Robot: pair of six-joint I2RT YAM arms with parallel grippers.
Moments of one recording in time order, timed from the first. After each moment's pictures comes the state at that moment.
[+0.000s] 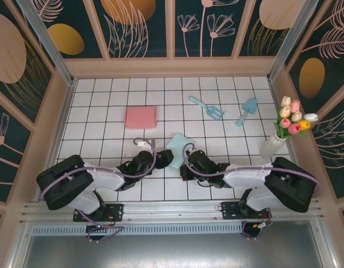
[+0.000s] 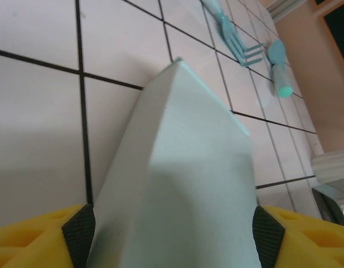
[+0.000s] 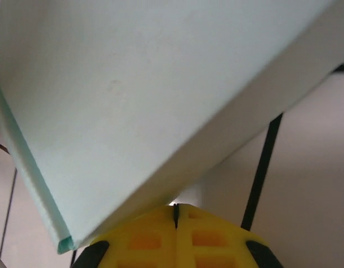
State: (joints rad) left arm -0.96 1.45 0.34 0.65 -0.20 -0.98; right arm 1.01 1.30 0.38 0.13 -0.02 0.83
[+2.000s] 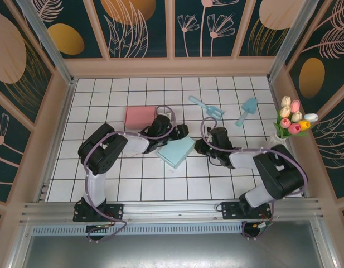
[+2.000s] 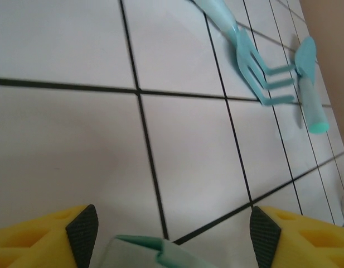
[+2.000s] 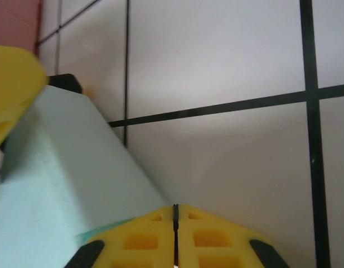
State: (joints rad) left arm -0.69 1.94 0.95 0.42 0.13 -0.82; right arm 0.49 1.39 0.42 0.31 -0.21 0.70
